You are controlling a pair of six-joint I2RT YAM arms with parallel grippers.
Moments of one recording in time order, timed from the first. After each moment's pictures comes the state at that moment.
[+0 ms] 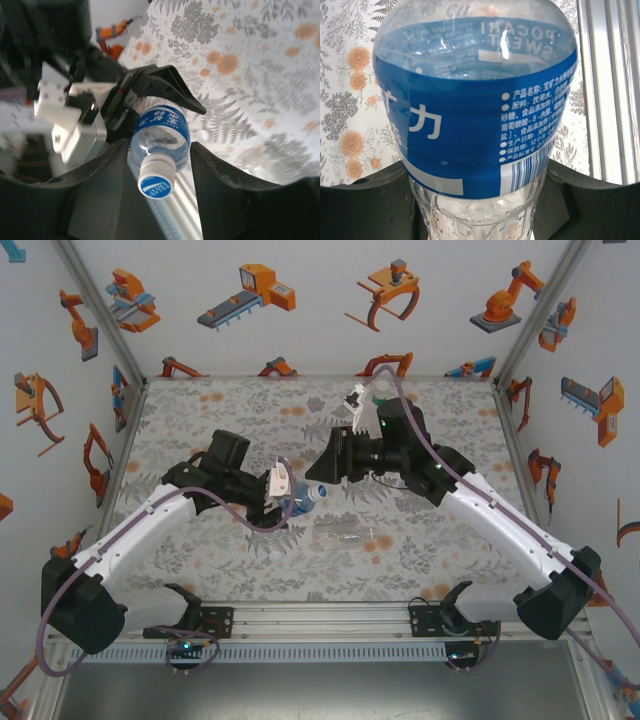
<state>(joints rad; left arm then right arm) -0.59 1.23 1.00 -0.71 0.76 0.88 0.72 1.28 1.28 -0.43 -0.52 0.47</state>
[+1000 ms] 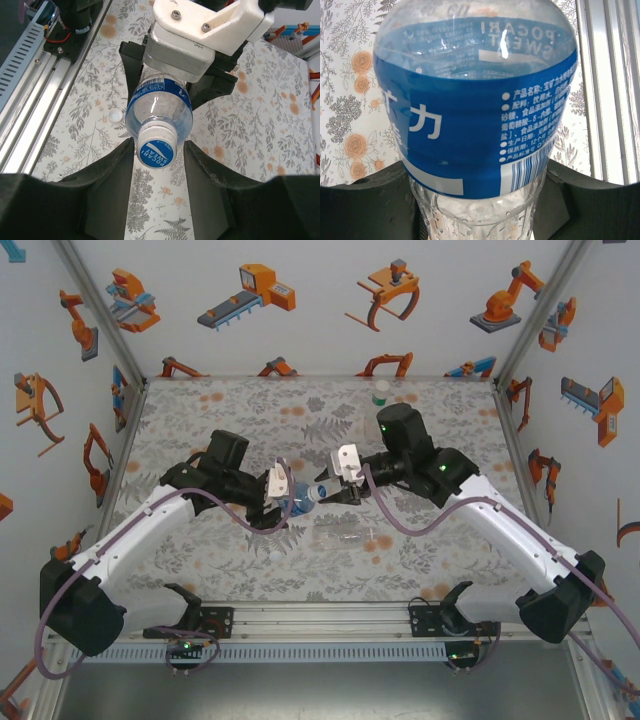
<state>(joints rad) -0.59 1.21 1.00 -0.71 0.76 0.89 0.72 1.26 1.28 -0.58 -0.91 -0.85</state>
